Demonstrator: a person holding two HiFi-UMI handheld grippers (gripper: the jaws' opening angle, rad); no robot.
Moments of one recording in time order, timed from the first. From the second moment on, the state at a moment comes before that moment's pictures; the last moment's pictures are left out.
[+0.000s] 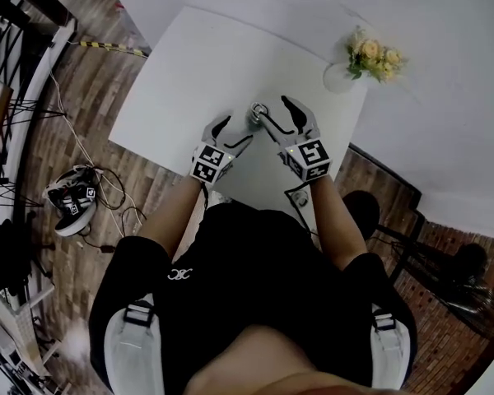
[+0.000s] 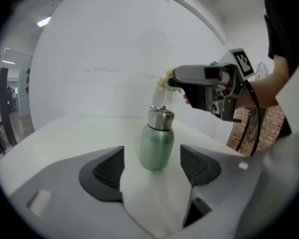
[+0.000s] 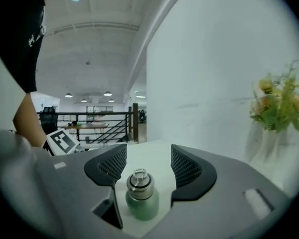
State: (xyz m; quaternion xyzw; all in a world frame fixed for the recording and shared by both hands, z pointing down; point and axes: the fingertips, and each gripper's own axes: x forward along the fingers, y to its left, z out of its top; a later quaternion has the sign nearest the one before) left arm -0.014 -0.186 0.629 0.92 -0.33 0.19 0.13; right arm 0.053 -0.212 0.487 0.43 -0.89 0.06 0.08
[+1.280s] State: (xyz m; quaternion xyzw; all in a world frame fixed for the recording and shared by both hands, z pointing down) left arm -0.068 -0.214 0.420 0.84 -0.53 0.10 0.01; right arm 0.166 -0.188 0.379 0.64 -0.77 -0.01 -0.01
